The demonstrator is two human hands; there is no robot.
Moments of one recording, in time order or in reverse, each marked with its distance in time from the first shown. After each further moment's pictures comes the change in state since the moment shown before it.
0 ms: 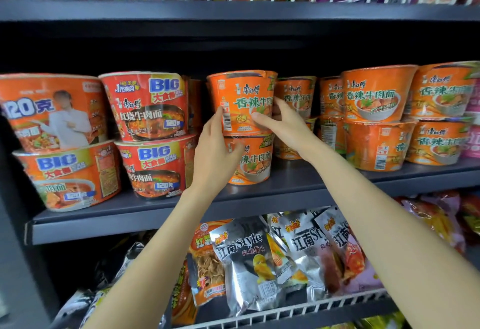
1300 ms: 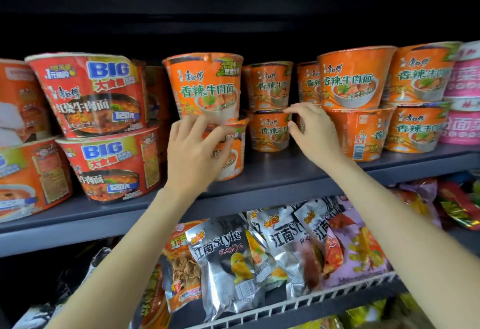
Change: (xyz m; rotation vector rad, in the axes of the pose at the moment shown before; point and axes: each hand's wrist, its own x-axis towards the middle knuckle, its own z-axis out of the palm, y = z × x) left_hand 0.003 -0.014 0.033 0.445 0.321 0.687; right_hand -0.019 0.083 -0.066 -0.627 0.304 -0.214
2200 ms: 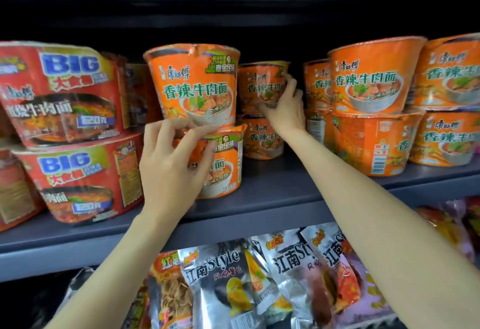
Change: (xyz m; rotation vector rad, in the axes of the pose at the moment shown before) left_hand -0.006 0.000 0.007 -0.032 0.067 -0.193; right_hand 0.086 0.000 0.077 0.237 0.048 0.282
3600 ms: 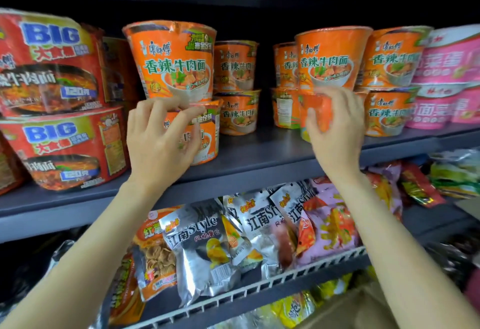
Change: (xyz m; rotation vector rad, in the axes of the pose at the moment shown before) left_hand -0.004 0.004 -0.010 0.044 0.058 0.208; right_hand -0.123 0.025 -0.125 -0.203 0.428 -0.399
